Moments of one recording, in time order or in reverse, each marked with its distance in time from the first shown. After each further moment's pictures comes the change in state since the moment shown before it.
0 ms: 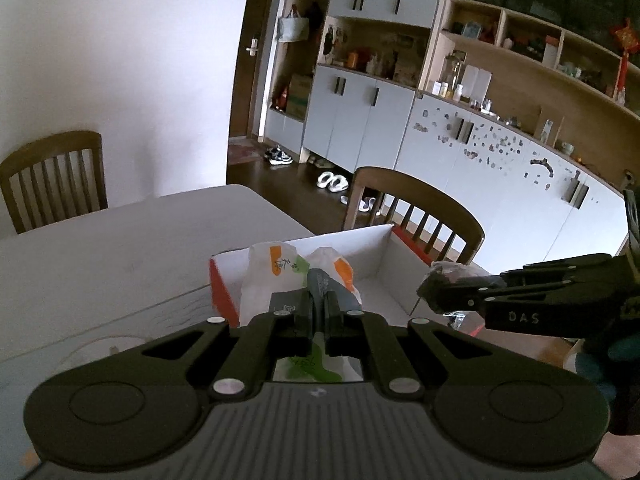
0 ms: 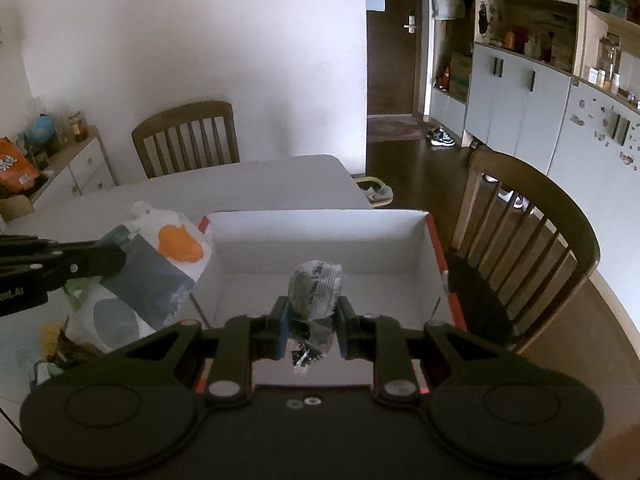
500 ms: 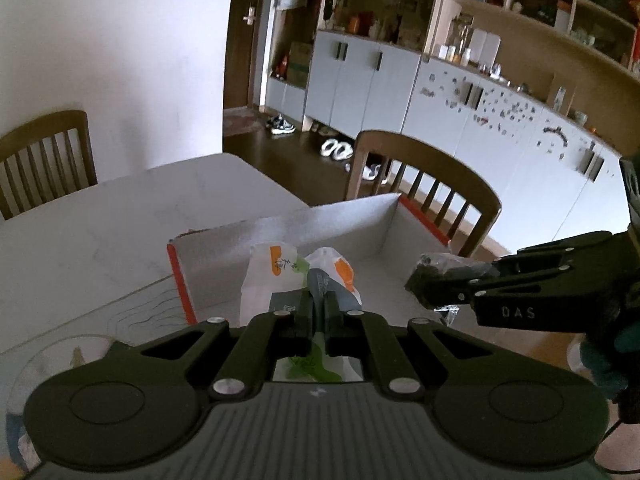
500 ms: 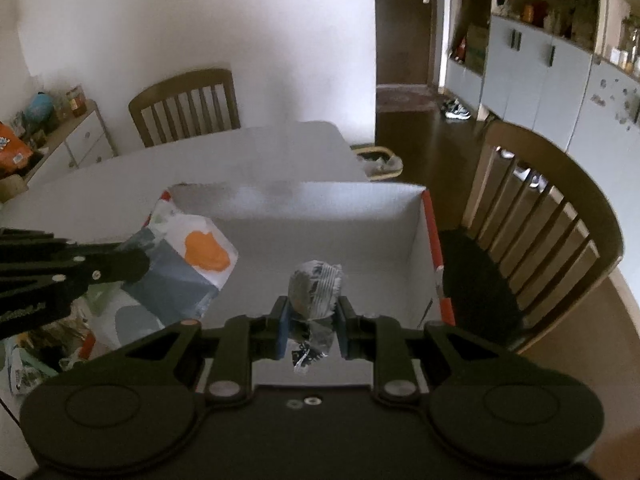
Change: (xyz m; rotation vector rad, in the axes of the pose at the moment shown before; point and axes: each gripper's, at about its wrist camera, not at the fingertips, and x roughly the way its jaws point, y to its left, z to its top) left arm 0.077 -0.019 -0.001 0.026 0.104 0.028; right arm 0.056 -0.038 0.005 -0.014 0.106 0.051
